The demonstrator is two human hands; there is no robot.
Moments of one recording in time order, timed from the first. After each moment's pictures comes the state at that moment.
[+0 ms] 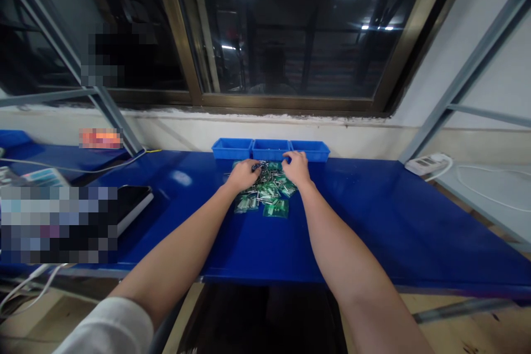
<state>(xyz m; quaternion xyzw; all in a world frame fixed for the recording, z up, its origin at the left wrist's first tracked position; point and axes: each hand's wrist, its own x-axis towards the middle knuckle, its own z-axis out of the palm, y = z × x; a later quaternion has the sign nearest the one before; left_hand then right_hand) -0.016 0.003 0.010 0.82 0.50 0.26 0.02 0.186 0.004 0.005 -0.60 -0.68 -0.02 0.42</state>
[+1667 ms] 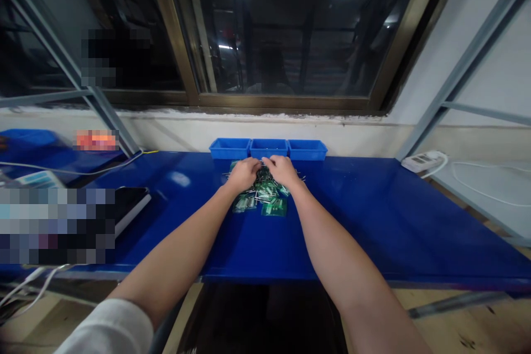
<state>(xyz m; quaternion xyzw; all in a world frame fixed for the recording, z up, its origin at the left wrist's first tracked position) -0.012 -0.005 0.018 0.85 0.44 0.28 -0.03 0.153 -0.012 0.019 -0.51 -0.74 0.12 0.43</state>
